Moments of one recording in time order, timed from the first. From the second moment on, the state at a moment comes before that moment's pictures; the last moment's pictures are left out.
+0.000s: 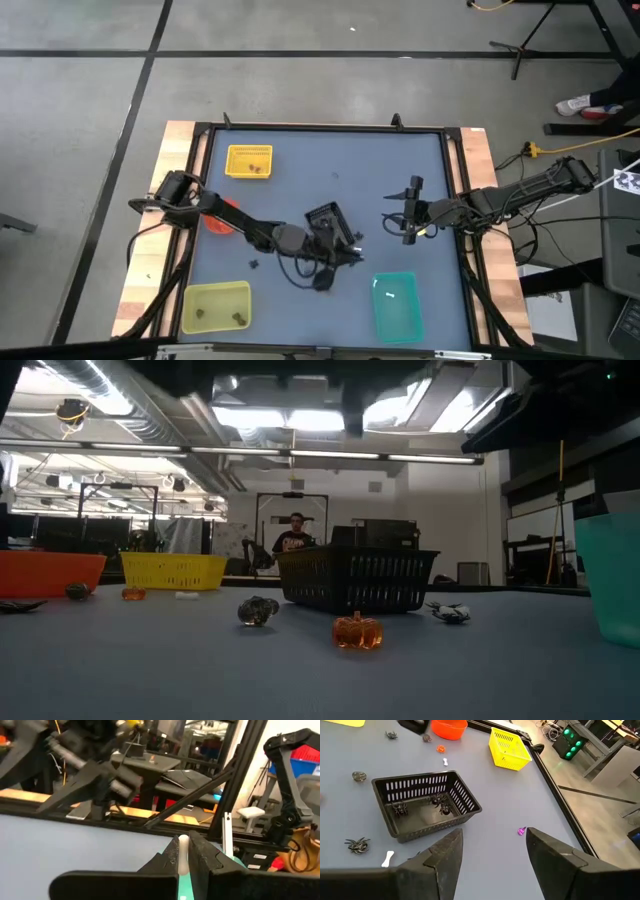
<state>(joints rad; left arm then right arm) -0.29 1.93 1.08 0.86 -0.22 -0.22 0.33 0.85 0.55 -0.23 0.53 -0.09</state>
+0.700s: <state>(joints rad) -0.32 2.32 1.55 0.83 -0.16 -0.17 0.33 0.85 0.55 -0.23 0.53 -0.08</state>
